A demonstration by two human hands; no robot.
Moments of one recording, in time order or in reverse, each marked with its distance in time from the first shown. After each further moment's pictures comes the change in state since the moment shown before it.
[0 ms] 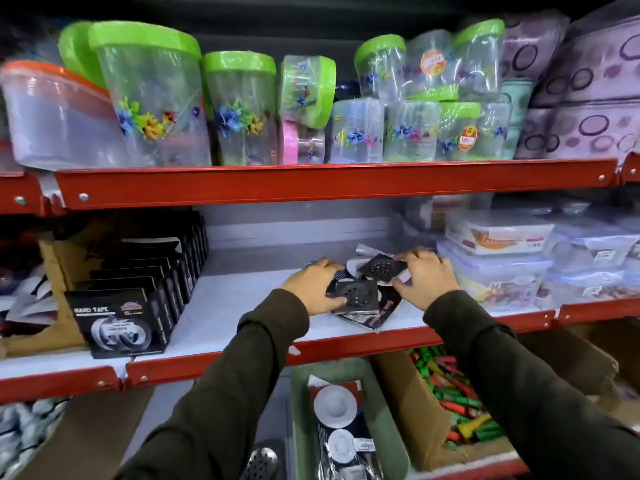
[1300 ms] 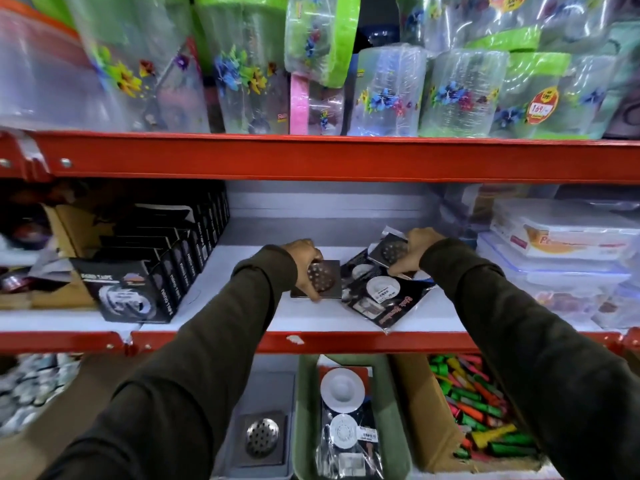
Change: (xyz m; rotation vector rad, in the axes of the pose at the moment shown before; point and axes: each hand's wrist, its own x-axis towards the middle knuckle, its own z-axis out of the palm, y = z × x) left_hand 0.034 -0.064 -0.005 0.135 -0.316 -0.252; right_hand 0.105 -0.009 0.030 0.193 -0.518 0.005
